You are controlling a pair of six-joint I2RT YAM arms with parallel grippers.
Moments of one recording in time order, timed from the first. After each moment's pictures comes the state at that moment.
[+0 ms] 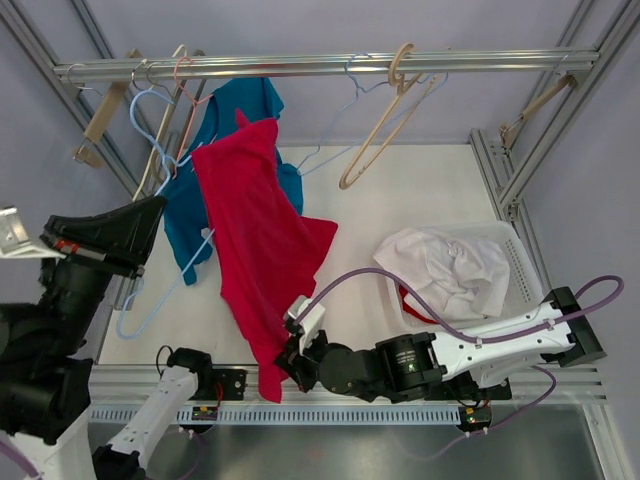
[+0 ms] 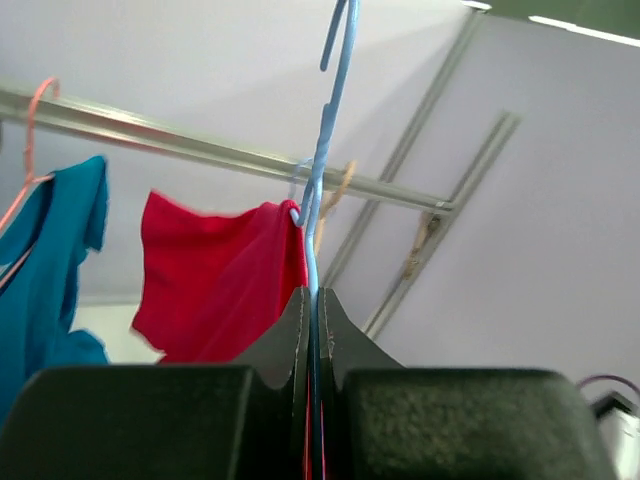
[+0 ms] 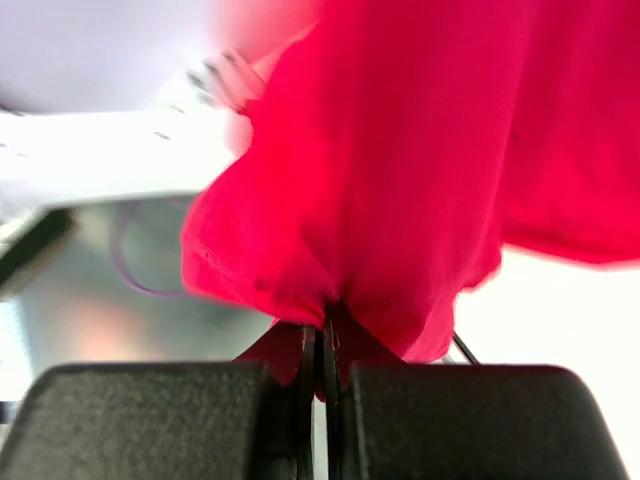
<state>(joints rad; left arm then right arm) -0.21 0.62 1.53 -0.53 0.22 -0.60 1.76 1.31 1.13 -0.18 0.58 0.55</state>
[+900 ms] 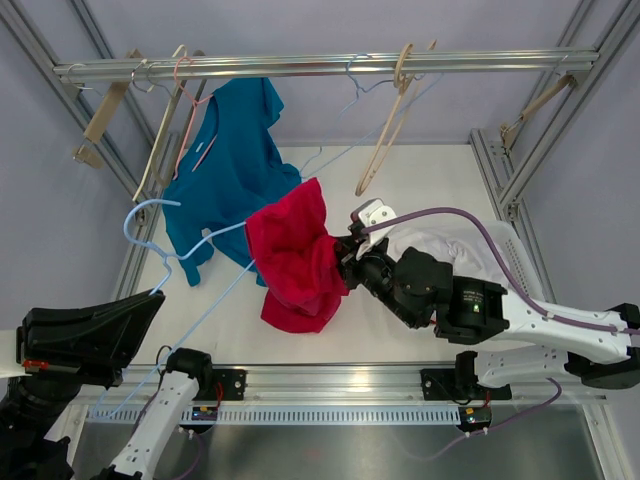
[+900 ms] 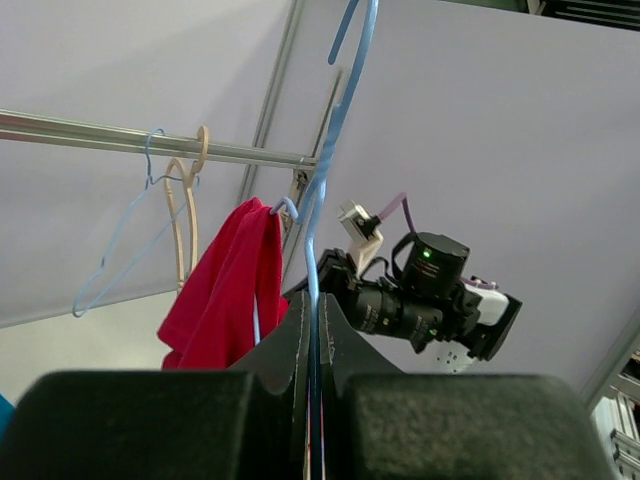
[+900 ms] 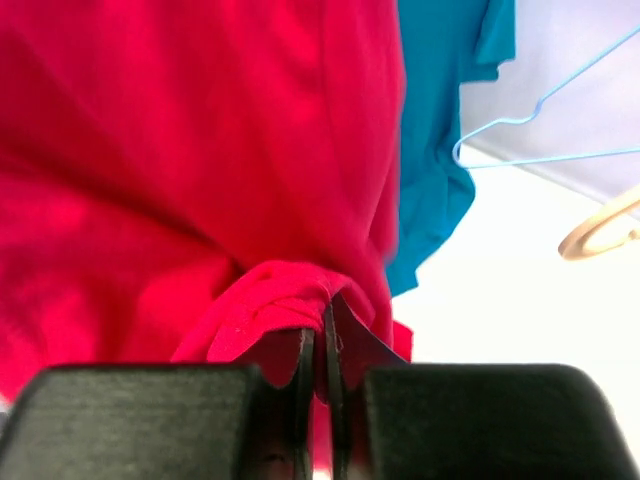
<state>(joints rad) -0.22 0.39 1.56 -0.60 0.50 -0.68 1.42 1.08 1.25 -0.23 0.70 0.09</state>
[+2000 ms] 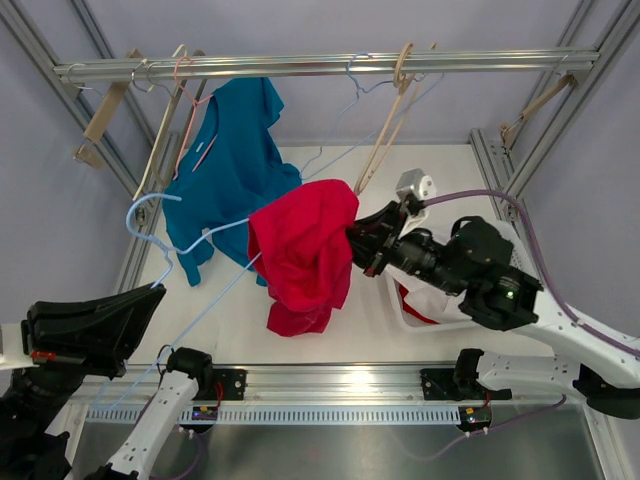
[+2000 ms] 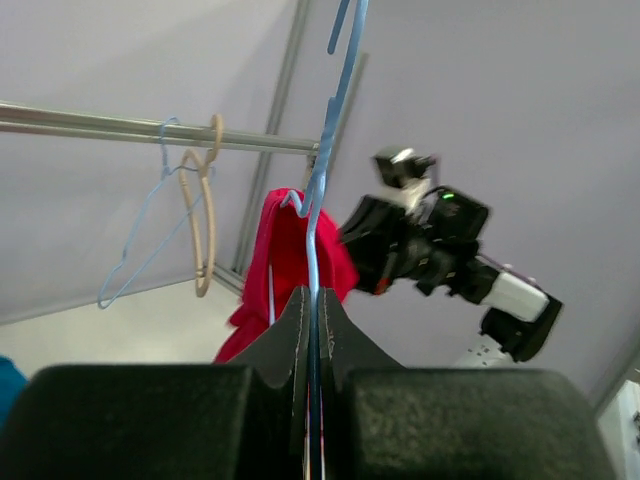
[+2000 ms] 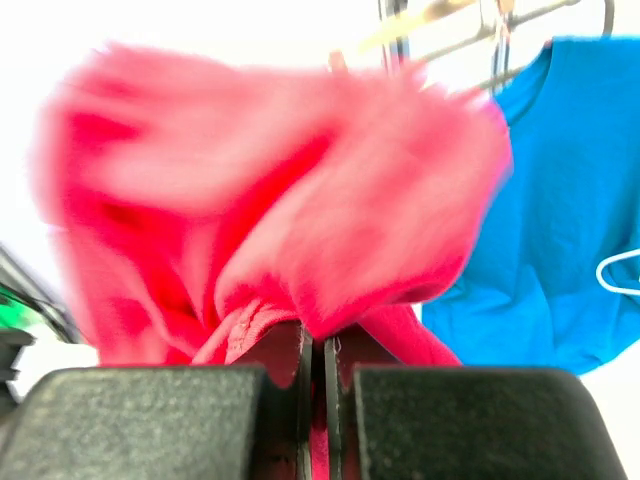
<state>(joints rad) -0.26 0.39 1.54 -0.62 0.48 -0.61 1.14 0.97 1.21 -0.05 0.03 0.19</state>
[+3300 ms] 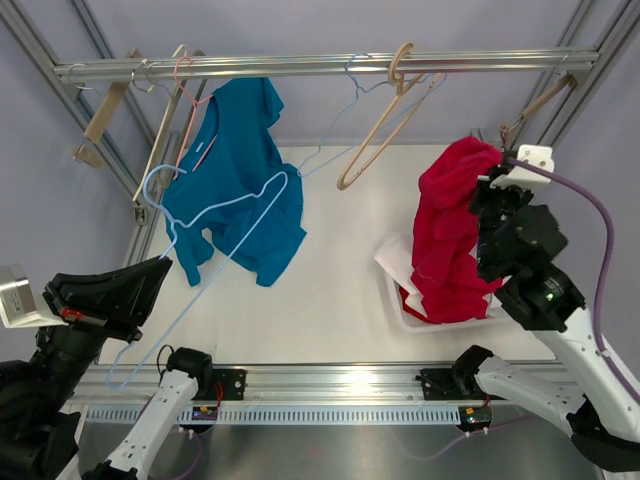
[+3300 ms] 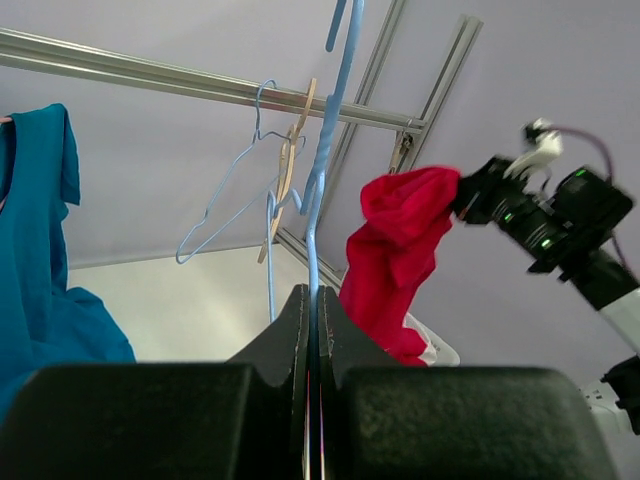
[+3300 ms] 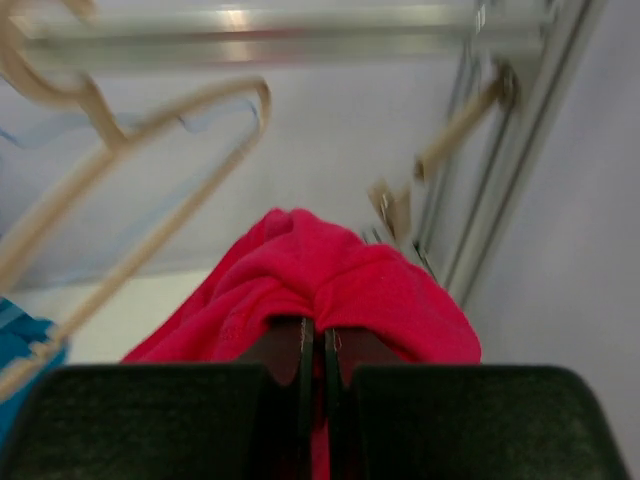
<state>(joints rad) -0.26 0.43 1.50 -0.71 0.34 -0.50 0.72 0.85 1.28 -0.19 0.89 -0.21</state>
